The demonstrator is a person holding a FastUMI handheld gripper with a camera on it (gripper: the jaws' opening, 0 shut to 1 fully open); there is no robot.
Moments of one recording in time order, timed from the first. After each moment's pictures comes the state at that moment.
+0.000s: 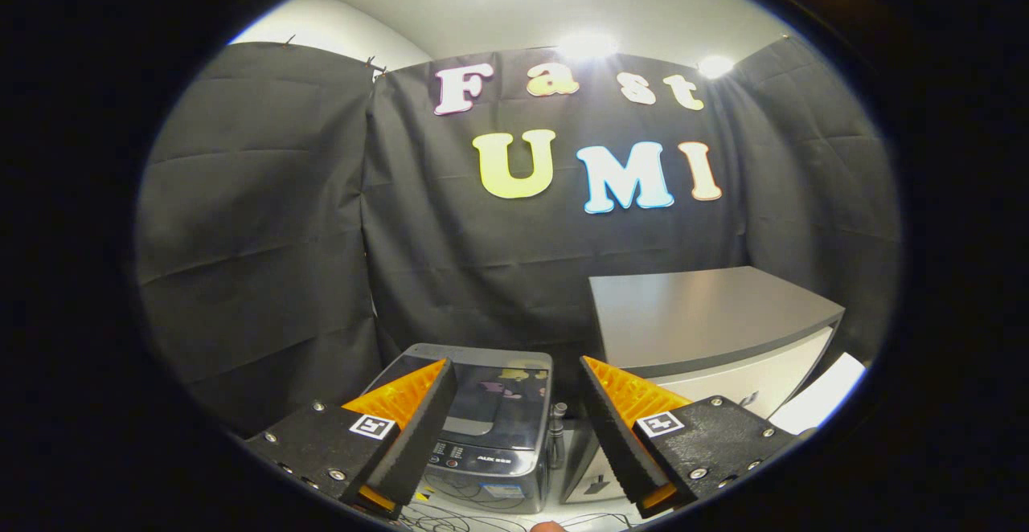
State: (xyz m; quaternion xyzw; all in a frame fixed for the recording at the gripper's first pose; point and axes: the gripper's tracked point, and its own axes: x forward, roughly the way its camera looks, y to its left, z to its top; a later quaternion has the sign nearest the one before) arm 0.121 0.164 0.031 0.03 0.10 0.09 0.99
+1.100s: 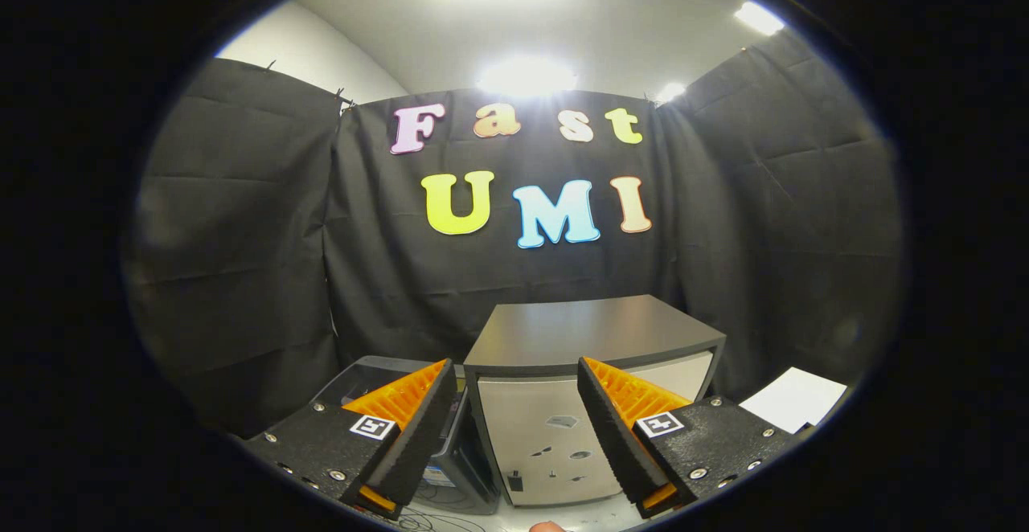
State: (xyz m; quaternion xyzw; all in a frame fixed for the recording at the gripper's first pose) arm 0.041 0.020 0.074 0.02 0.05 0.03 1.00
